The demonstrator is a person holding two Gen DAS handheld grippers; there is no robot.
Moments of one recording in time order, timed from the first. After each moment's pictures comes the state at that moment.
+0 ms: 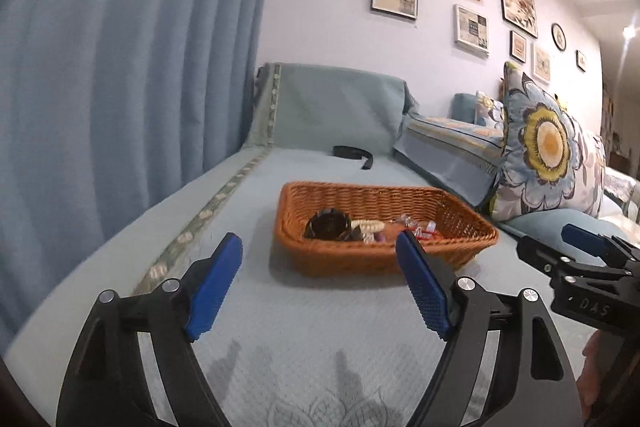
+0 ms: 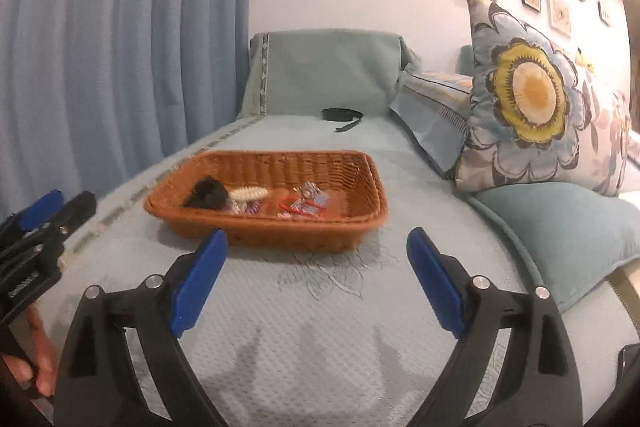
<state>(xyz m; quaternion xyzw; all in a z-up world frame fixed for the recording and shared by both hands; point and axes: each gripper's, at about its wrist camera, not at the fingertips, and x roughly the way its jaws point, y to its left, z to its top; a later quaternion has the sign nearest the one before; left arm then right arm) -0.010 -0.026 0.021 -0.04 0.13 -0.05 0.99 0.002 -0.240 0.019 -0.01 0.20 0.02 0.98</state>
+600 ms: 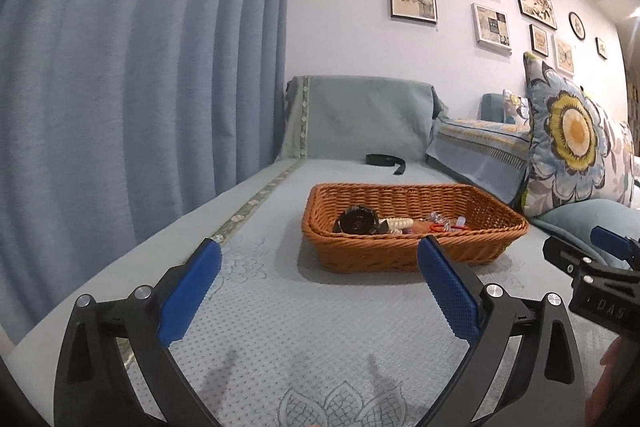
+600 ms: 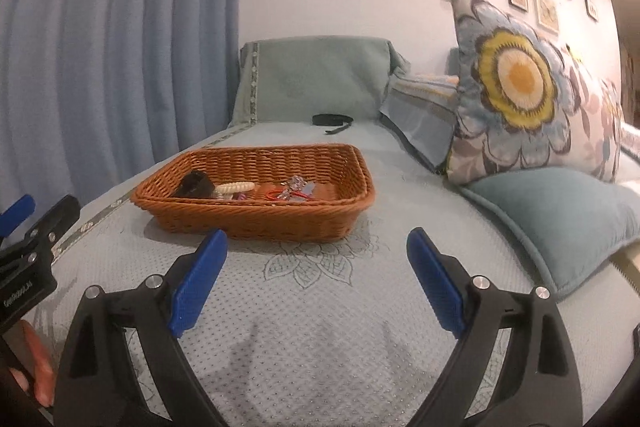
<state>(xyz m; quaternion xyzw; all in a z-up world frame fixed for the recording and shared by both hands) -0.021 -0.036 0.013 -0.01 0.11 0.02 0.99 -0.004 -0.252 0.000 0.02 0.18 0.00 0.98</state>
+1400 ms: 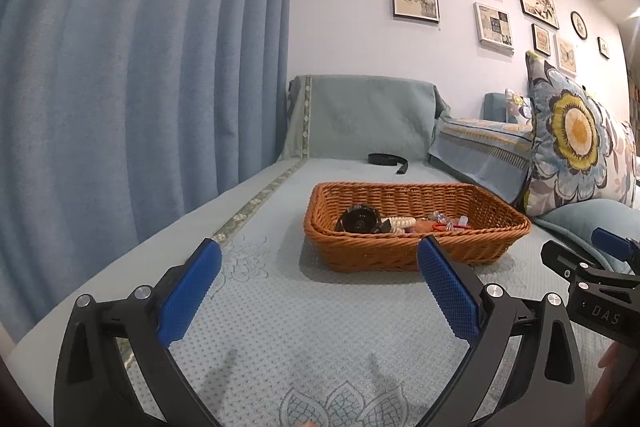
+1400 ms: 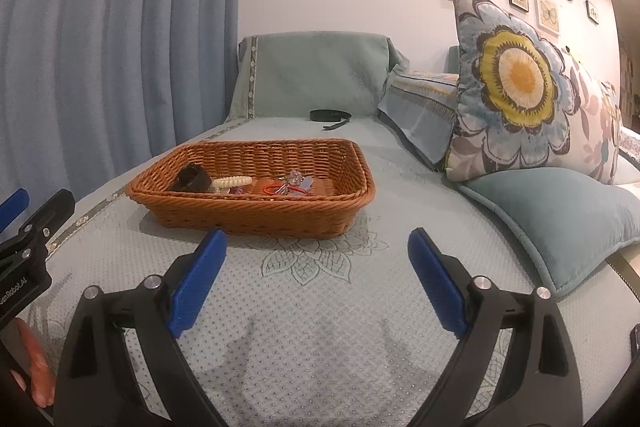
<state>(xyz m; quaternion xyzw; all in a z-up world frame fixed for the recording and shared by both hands) -0.020 -0.037 0.012 -0.01 0.11 0.03 0.99 -0.004 -0.243 -0.002 0.01 0.18 0.00 0.98</state>
